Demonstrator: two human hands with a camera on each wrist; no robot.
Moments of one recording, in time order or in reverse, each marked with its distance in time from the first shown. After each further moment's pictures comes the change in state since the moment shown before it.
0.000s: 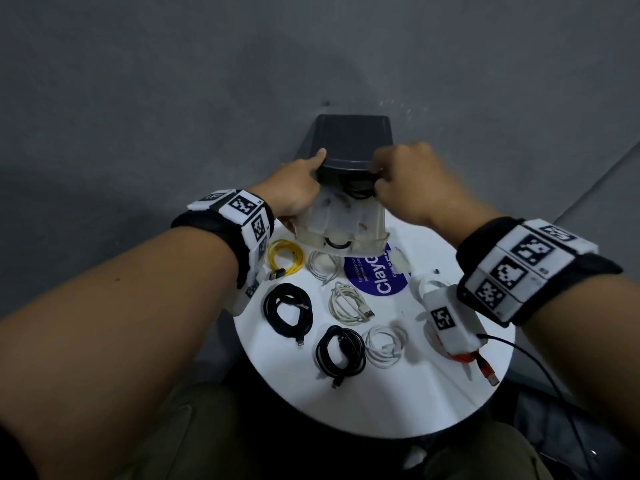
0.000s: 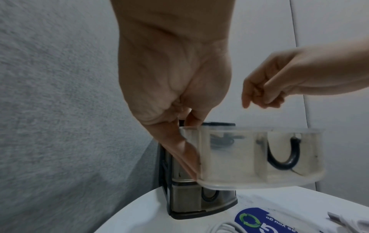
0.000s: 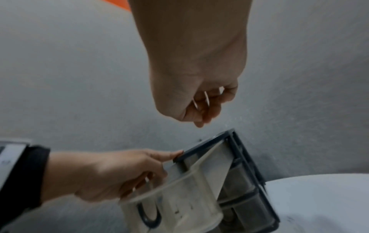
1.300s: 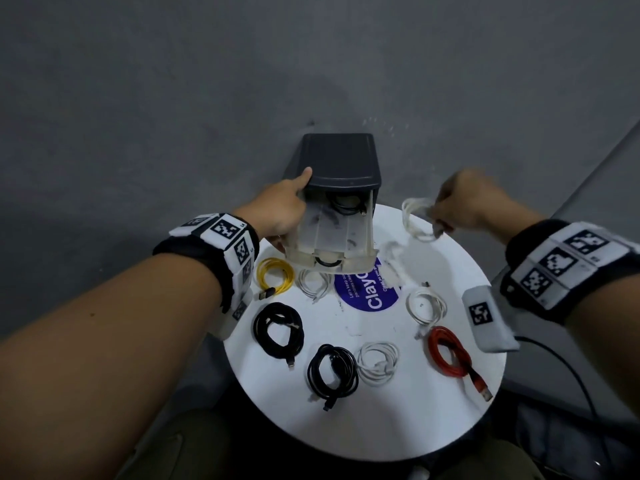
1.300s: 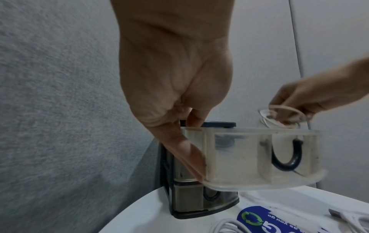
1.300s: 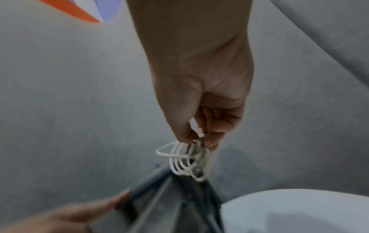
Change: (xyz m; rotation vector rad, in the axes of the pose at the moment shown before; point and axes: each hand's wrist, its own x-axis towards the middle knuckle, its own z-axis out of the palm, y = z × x) left_hand -0.009 0.006 -0.001 -0.096 -0.064 -0.061; right_hand -0.009 0.086 -0.024 -0.023 -0.170 0.417
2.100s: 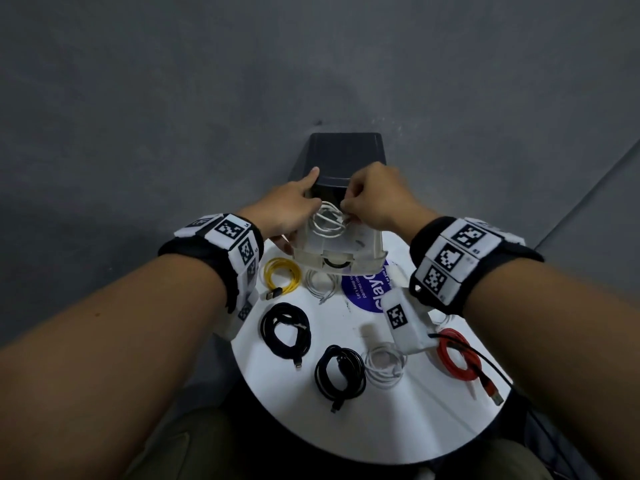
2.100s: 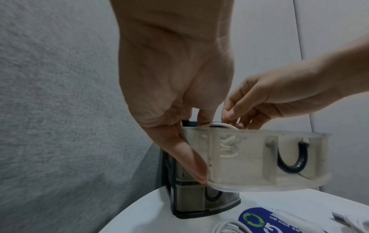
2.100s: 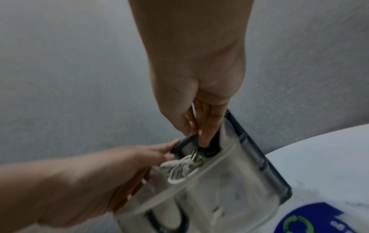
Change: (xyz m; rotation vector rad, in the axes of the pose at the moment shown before) left_hand 0.001 -0.004 -0.001 -0.123 -0.052 -0.036; right_hand 0.010 -0.105 0.050 0.336 0.076 -0.276
